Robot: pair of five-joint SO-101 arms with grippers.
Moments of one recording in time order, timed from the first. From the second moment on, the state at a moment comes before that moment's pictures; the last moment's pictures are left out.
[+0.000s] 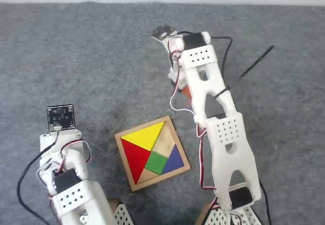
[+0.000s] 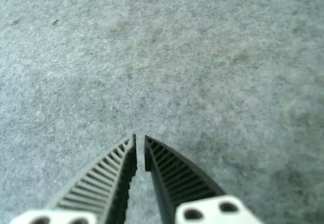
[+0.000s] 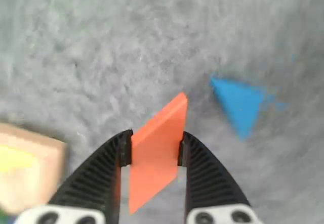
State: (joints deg) left arm -36.0 -82.4 97.3 36.9 -16.4; right arm -23.8 54.2 -58.1 100.6 14.5
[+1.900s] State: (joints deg) left arm -36.0 -82.4 97.3 38.3 -18.5; right arm -43.2 18.5 6.2 78.5 -8.6
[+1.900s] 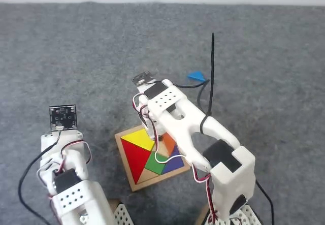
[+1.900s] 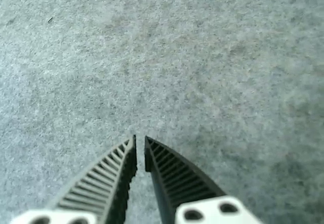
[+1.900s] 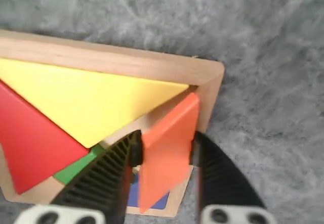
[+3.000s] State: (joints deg) left arm -35.8 -82.4 97.3 38.3 -18.5; right arm -45.8 2.9 24.0 68.5 4.4
